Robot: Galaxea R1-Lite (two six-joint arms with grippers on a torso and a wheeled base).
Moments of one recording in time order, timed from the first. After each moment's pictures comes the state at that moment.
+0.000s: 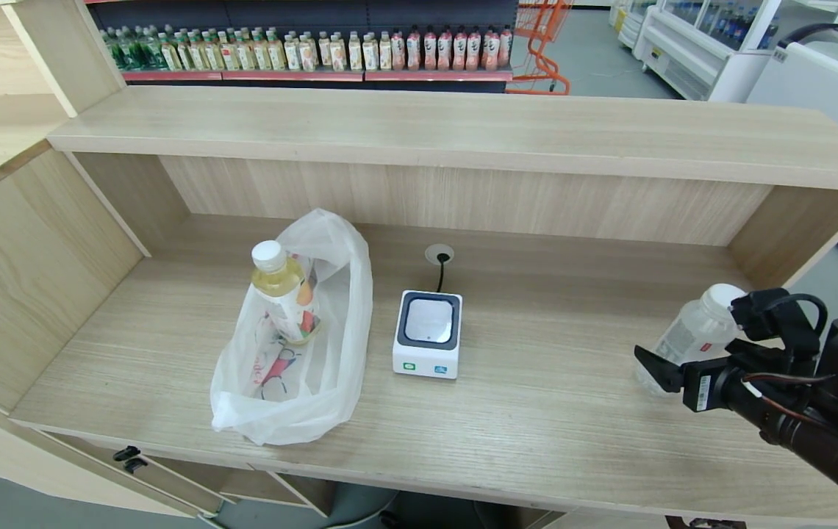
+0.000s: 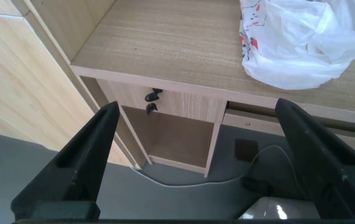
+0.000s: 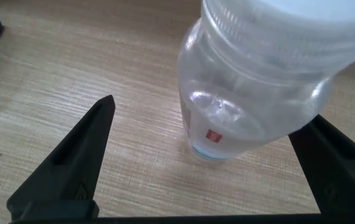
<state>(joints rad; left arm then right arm) 0.00 0.00 0.00 0.05 0.13 0.02 0.15 1.70 -0.24 -1.26 -0.04 -0.11</state>
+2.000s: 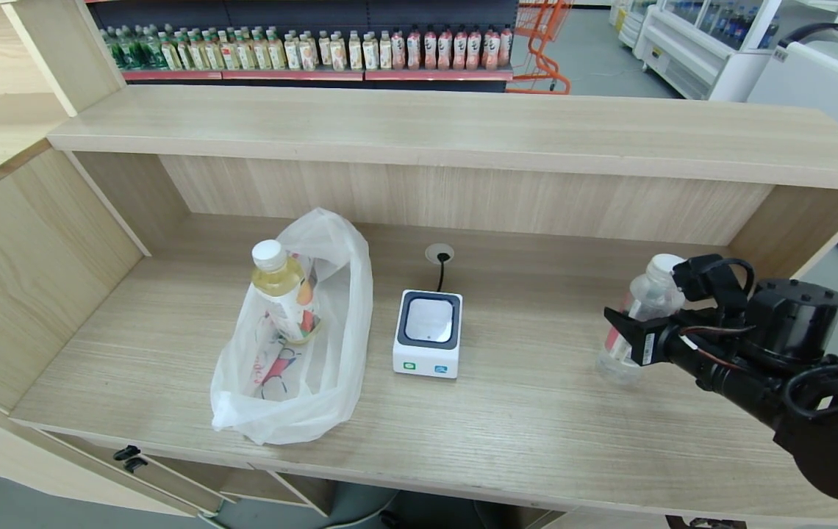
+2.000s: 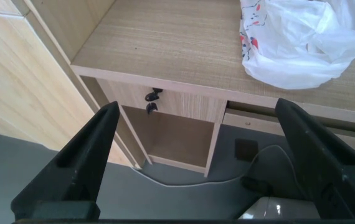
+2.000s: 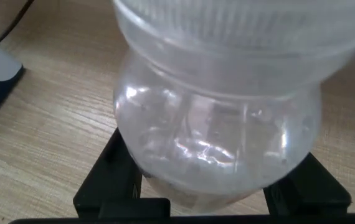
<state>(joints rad) 0.00 0.00 0.00 0.05 0.13 0.02 0.19 1.87 -0.47 -1.26 0.02 -0.11</state>
